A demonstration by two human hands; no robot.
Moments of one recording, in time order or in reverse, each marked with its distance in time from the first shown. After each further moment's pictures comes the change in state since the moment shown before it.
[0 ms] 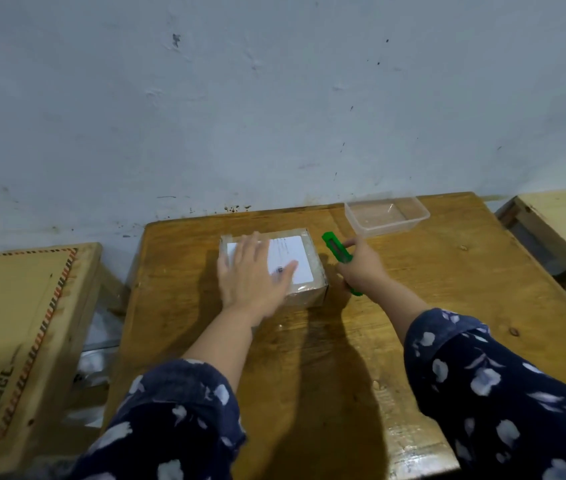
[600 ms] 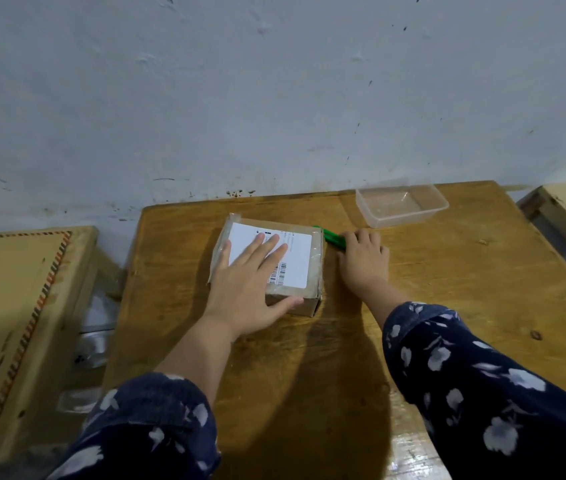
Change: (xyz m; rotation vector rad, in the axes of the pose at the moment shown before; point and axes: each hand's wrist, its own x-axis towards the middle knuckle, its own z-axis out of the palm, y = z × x) left_hand -0.008 -0.032 0.015 0.137 -0.025 0.309; right_hand 0.038 0.029 0.034 -0.653 0.205 -0.335
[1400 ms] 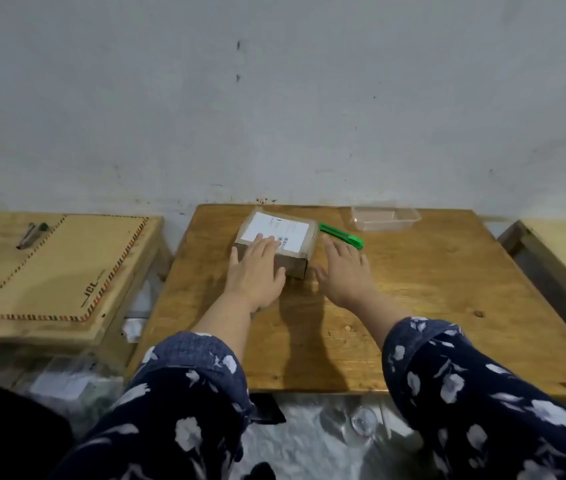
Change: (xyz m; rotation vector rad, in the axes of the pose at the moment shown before) left_hand -0.106 0.095 -0.072 -0.157 0.046 -0.316; right_hand -0.159 -0.006 -0.087 0.158 -0.014 -0.300
